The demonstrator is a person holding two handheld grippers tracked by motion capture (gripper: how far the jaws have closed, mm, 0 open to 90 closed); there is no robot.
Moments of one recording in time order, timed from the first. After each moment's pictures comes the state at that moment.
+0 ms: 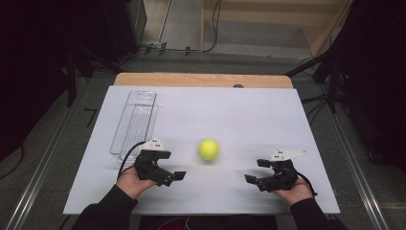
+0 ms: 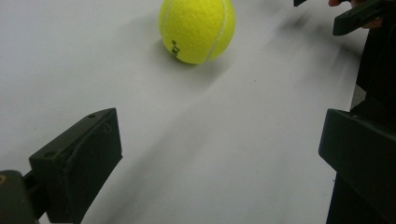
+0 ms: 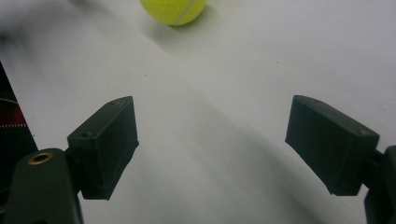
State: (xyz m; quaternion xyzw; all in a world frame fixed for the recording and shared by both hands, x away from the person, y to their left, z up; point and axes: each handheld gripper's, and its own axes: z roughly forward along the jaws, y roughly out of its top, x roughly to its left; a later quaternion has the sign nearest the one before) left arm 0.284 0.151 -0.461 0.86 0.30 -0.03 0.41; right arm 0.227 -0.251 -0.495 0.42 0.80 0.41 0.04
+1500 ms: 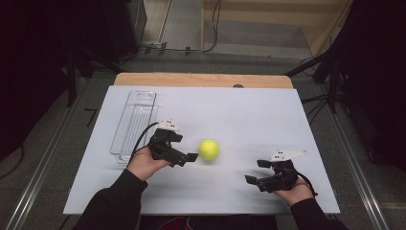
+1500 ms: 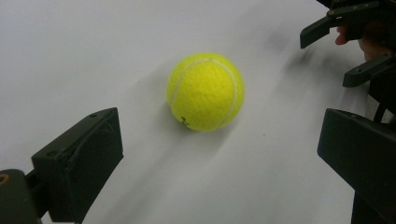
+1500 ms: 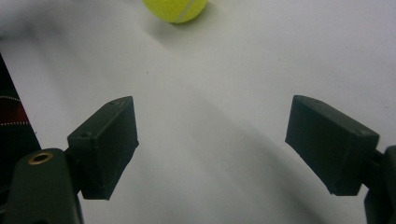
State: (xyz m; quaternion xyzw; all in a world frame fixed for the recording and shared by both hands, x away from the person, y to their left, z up) left arm 0.325 0.112 -0.437 0.87 0.29 -0.02 0.41; right arm 0.227 -0.252 -0.495 0.42 0.81 0.41 0.04
